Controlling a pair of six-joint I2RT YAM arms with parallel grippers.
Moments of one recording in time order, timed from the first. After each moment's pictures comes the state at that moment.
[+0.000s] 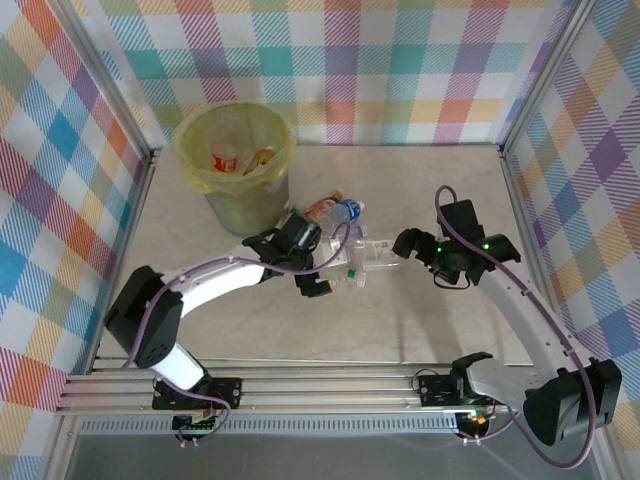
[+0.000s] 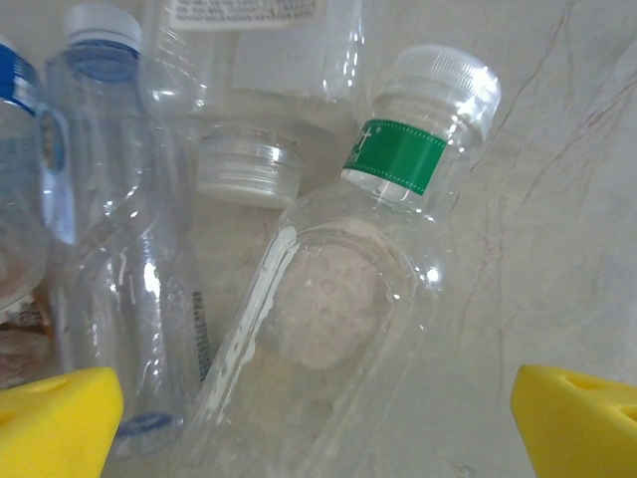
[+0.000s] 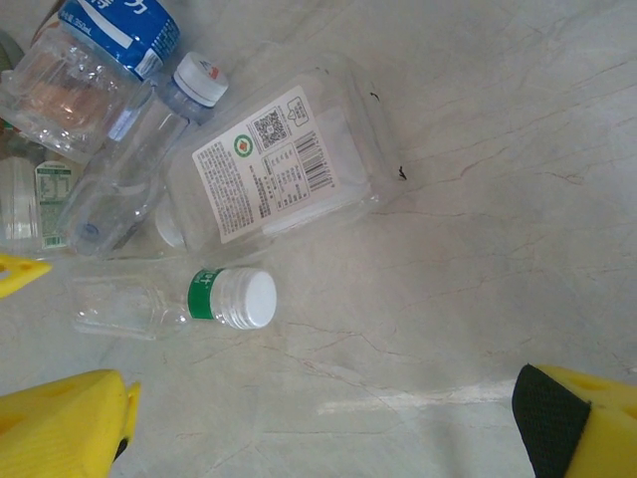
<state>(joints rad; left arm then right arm) -0.73 1.64 1.06 -0.38 0.11 0.66 0.31 1.09 0.99 -0.91 -0.14 0.71</state>
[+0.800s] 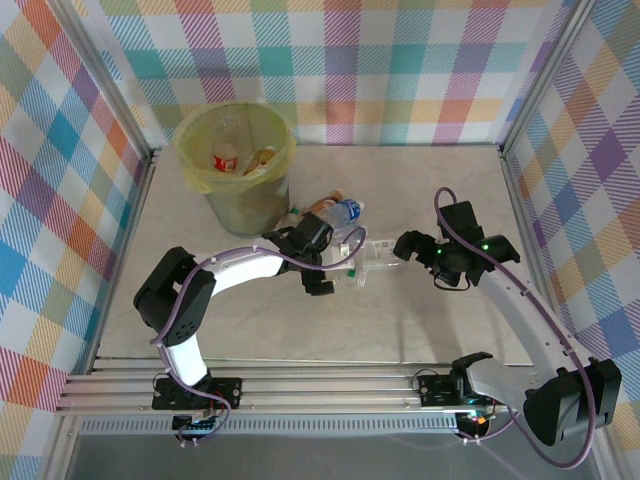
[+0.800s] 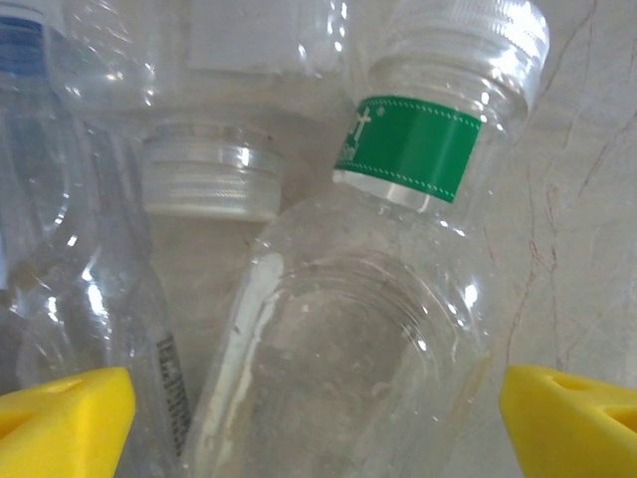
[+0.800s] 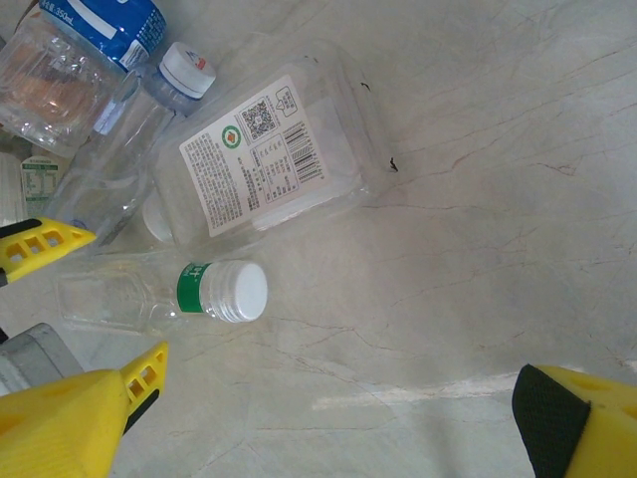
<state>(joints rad) -0.73 1.77 1.13 -0.39 0.10 0.73 0.31 1.09 0.98 -0.92 -0.13 0.71</state>
